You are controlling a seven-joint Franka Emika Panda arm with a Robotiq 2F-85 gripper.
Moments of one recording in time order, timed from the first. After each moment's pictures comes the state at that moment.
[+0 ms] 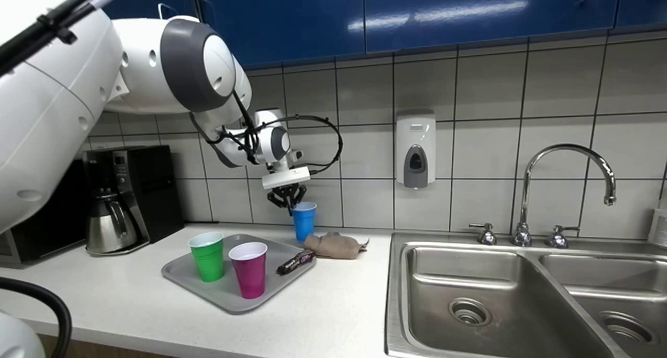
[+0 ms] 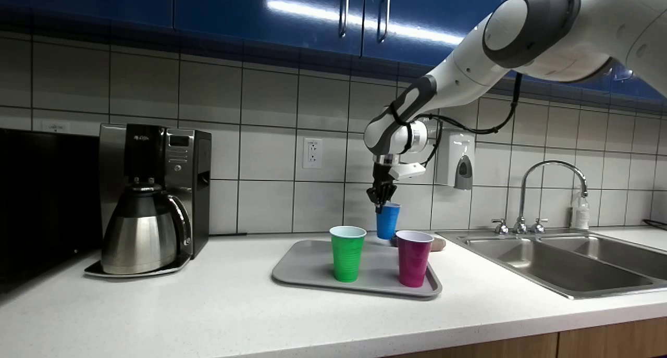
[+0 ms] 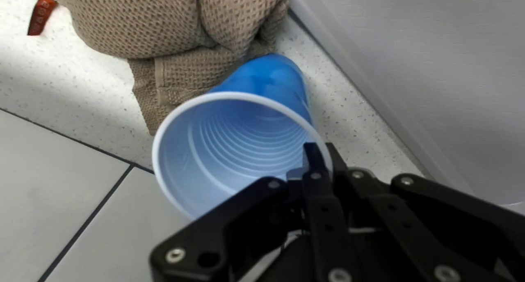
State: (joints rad) arm 0.02 0.71 0.07 -1.42 -0.14 2.37 -0.36
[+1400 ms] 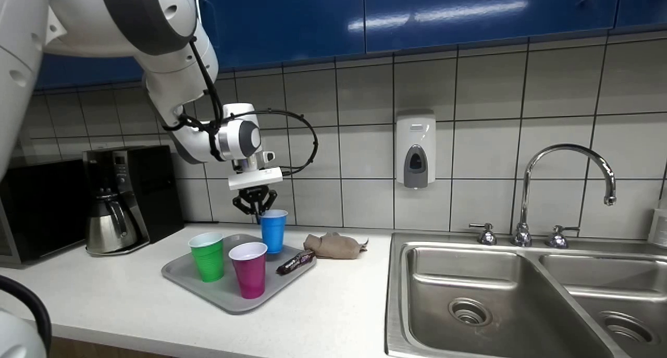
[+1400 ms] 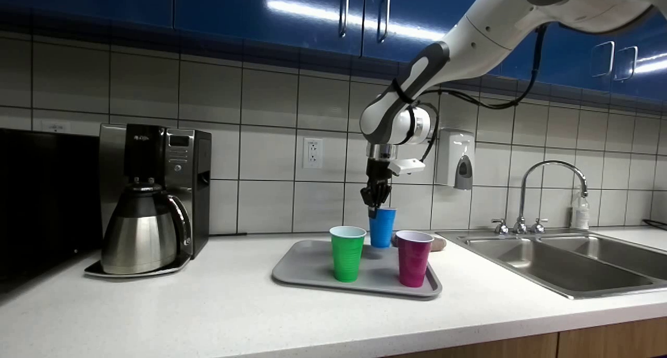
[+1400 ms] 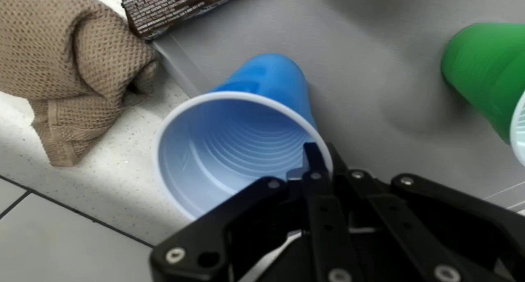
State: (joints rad) arm 0.03 0.46 0.15 -1.78 -0.12 2.39 -0.39
